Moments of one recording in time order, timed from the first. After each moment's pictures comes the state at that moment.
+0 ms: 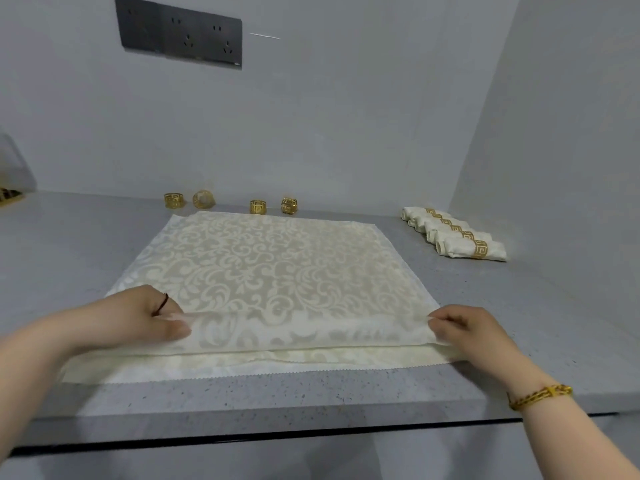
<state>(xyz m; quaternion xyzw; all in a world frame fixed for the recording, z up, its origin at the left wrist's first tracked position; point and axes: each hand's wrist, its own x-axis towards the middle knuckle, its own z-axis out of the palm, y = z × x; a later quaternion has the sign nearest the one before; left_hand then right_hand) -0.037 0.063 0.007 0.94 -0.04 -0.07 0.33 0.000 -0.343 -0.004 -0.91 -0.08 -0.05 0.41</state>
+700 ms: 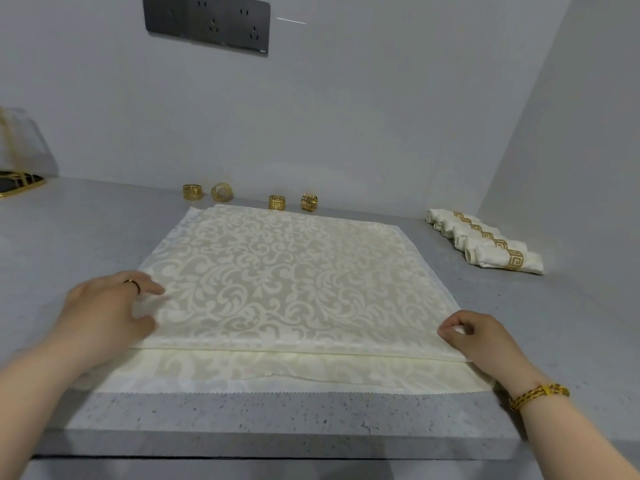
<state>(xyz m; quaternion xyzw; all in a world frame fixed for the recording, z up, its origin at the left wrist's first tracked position) -0.024 0.100 -0.030 0.96 0.13 0.18 0.15 0.048 -0.330 -0.019 -0.94 -0.05 -0.06 0.33</state>
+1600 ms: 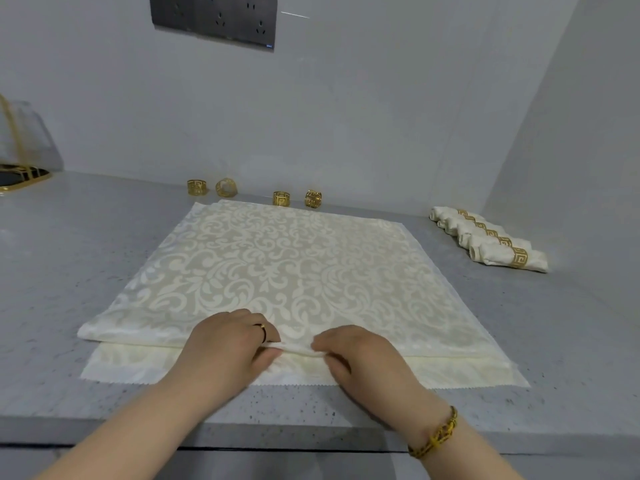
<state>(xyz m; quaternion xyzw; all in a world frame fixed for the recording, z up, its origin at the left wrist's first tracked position) -0.038 -0.007 -0.037 0.95 -0.16 0.22 0.11 -0.005 -0.201 -0.041 -0.89 -0.40 -0.14 0.18</state>
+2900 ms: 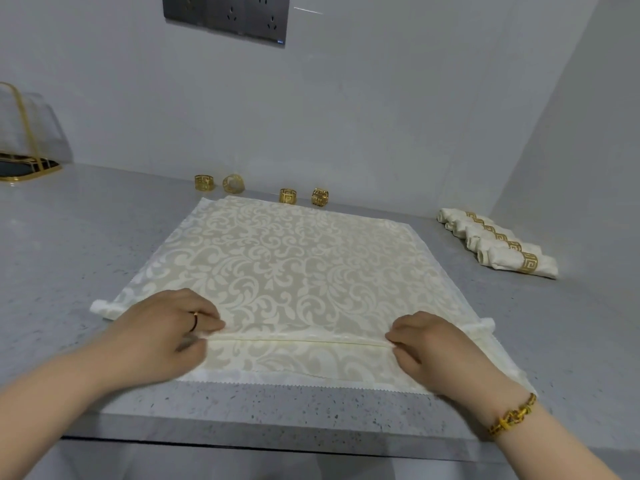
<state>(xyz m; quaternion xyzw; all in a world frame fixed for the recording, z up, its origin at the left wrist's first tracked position) -0.038 0.077 -0.042 0.95 -0.22 0.18 0.12 0.036 -0.273 -0.028 -0.91 -0.39 -0.14 0.02</state>
